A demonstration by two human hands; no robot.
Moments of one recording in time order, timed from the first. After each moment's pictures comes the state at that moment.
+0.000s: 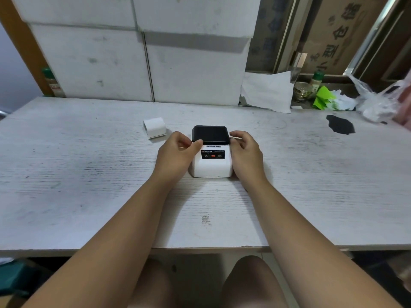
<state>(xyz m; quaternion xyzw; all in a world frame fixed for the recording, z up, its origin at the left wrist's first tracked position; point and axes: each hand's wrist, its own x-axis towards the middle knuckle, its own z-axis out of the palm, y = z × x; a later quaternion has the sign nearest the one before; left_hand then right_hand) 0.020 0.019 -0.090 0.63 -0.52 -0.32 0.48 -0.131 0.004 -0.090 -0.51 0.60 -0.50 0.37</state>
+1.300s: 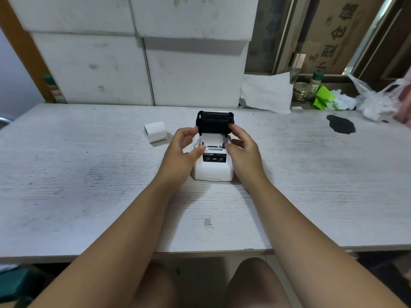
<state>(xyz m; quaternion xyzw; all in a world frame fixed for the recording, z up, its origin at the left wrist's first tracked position) 0.018 0.017 -0.092 0.50 -0.55 -0.40 0.55 -0.131 0.001 -0.090 -0.55 0.52 -0.52 0.40</state>
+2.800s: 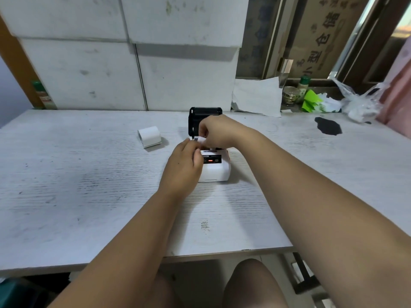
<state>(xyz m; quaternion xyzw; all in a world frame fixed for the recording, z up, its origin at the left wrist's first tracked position) 0.003 0.015 -0.101 0.59 -0.68 -0.16 0.40 -0.110 -0.049 -0.019 -0.83 0.54 -0.05 0.12</state>
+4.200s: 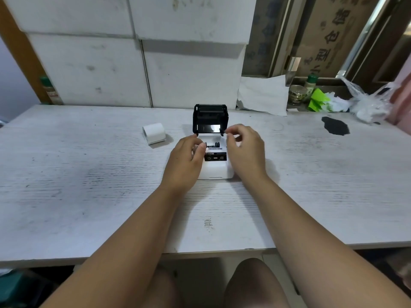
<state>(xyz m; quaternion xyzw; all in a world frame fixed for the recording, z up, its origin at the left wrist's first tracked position) 0.008 0.015 -0.099 0.59 -0.64 -0.23 0.44 -0.128 -0.005 -0.077 -0.63 0.59 -0.49 0.13</state>
